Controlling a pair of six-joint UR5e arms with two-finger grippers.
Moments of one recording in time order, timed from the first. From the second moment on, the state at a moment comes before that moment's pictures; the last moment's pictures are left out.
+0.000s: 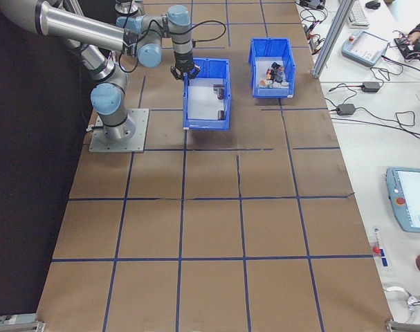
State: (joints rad) left arm -1.59 -1.64 -1.34 -1.71 1.58 0.12; right arm 1.78 -1.81 2.24 -2.04 -1.66 -1.33
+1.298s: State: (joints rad) left arm -1.58 -1.56 -1.47 -1.64 1.58 0.16; right arm 2.17 -1.58 2.14 -2.16 -1.72 -0.95
